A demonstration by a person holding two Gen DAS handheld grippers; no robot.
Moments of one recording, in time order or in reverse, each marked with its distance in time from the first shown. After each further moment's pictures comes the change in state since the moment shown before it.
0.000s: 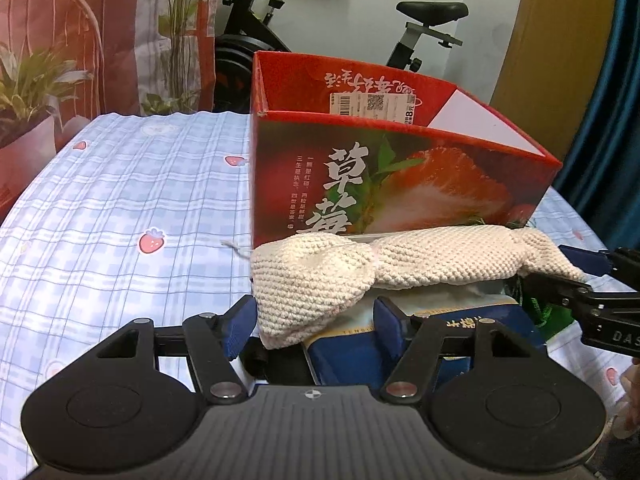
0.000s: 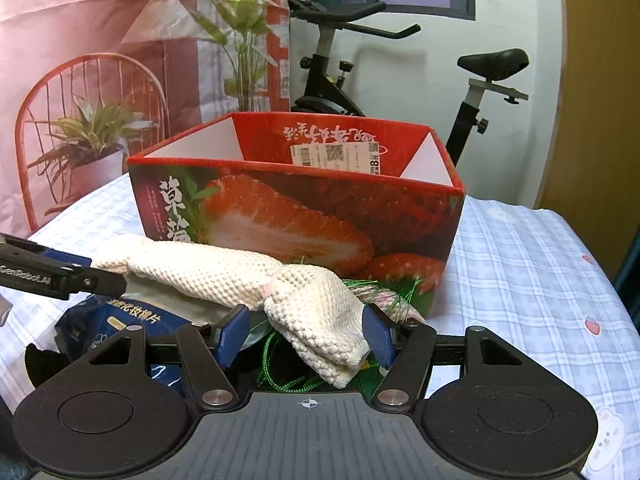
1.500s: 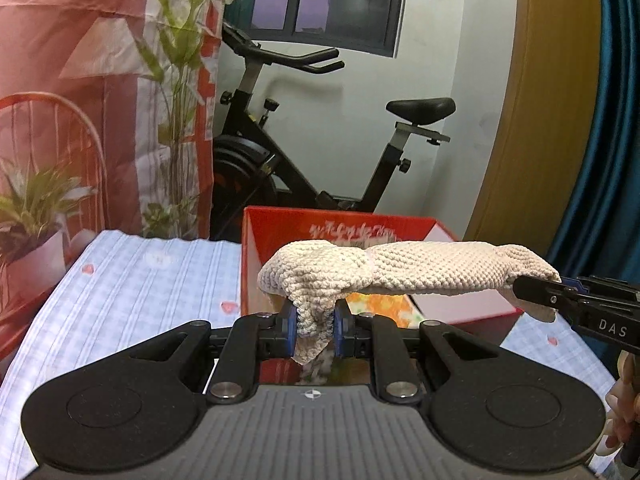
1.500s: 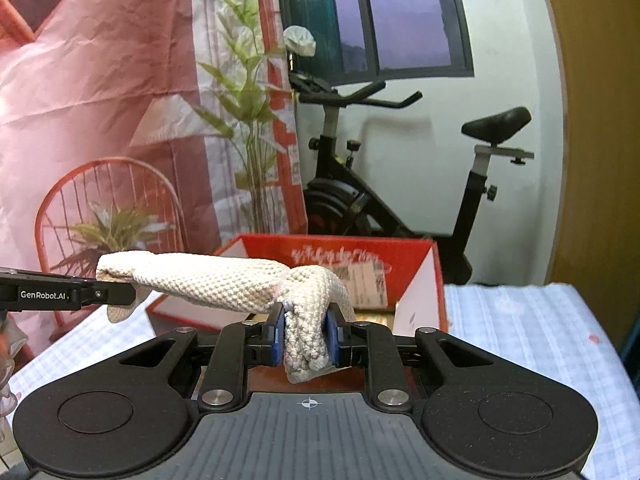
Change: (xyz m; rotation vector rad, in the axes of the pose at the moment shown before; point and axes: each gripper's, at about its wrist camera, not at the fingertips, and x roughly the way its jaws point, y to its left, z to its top) left arm -0.054 -0.023 0.090 0.016 -0.264 0.002; right arm -0.034 -0.034 0.096 0.070 -0.211 0.084
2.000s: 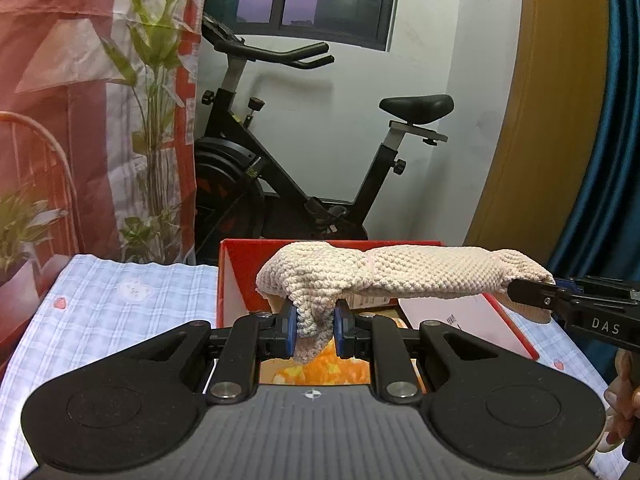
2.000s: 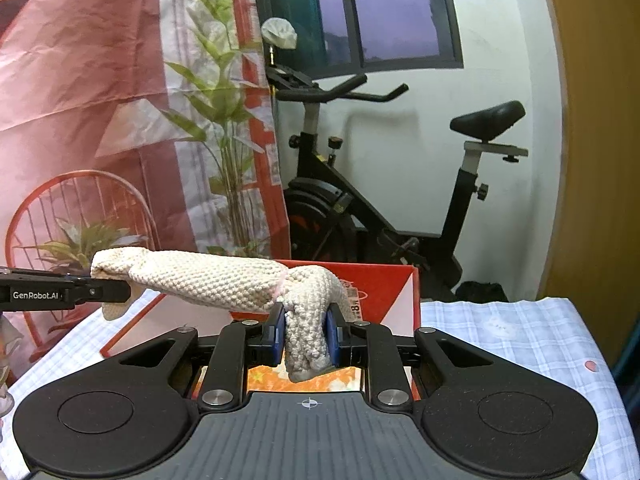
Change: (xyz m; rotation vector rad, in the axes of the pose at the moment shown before) left arm 0.060 0.003 0.044 0.030 0.020 -0.038; right arm 0.053 -0.038 0.042 0.028 0.046 -0.027
